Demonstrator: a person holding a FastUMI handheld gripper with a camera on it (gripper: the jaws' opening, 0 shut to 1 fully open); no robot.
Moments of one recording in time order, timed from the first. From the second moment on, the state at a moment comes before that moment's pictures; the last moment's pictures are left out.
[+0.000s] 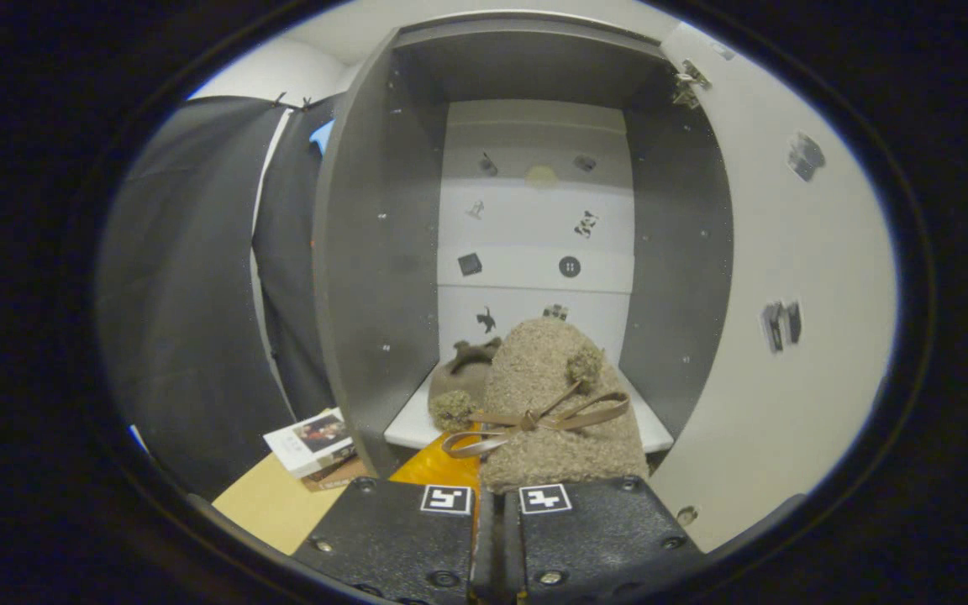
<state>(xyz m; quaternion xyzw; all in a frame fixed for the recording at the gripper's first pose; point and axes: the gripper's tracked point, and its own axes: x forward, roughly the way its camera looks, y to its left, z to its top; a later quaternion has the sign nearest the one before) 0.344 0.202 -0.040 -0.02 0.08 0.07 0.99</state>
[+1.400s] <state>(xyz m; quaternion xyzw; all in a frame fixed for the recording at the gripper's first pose) 0.560 0.157 -0.118 0.01 0.23 0.00 0.97</state>
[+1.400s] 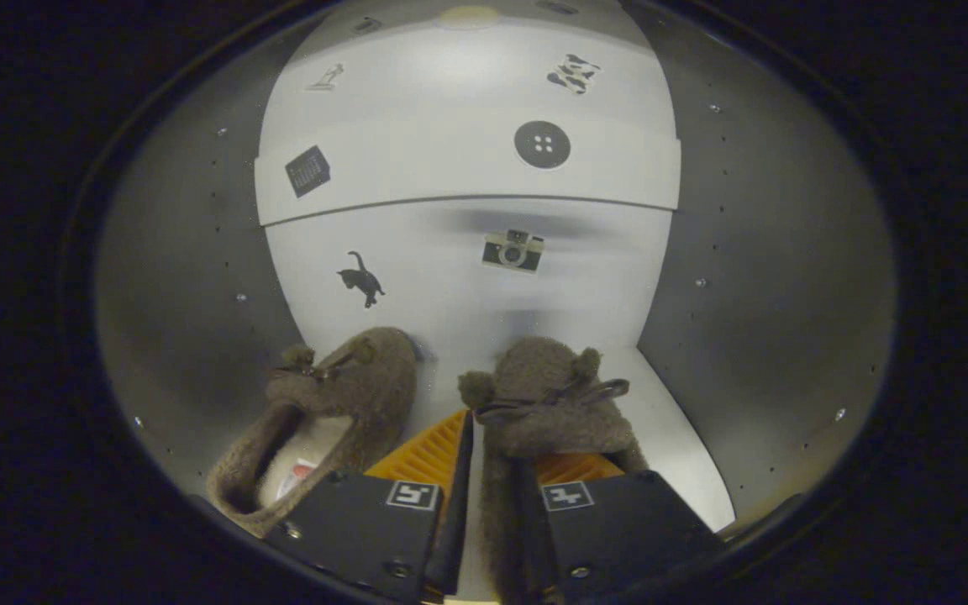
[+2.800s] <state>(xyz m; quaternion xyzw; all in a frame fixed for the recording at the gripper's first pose) 0.082 0.142 -0.025 -0.01 0.05 0.13 0.99</state>
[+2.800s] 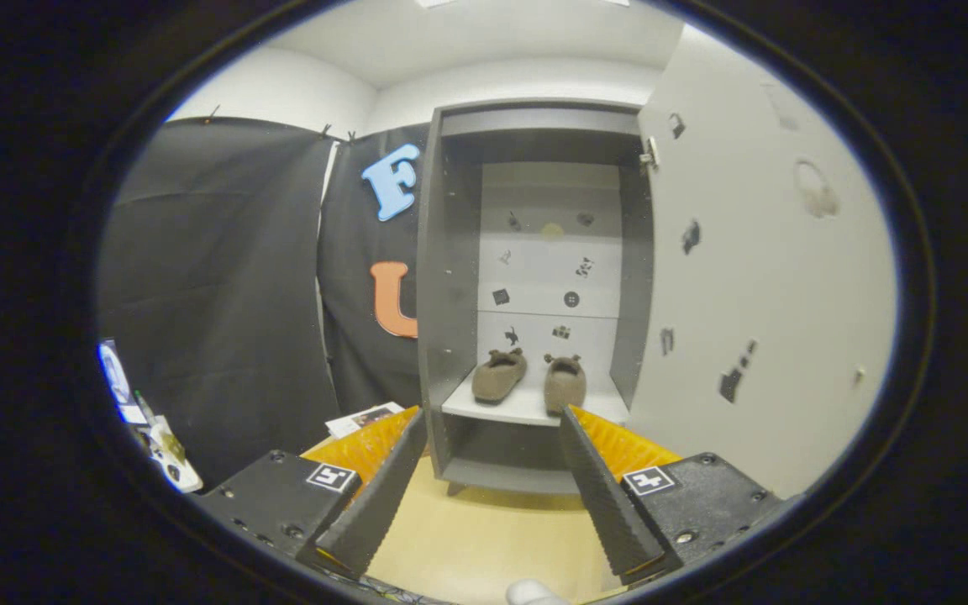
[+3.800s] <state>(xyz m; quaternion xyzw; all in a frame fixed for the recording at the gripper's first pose) 0.035 -0.126 -0.012 0.03 0.04 0.05 1.00</state>
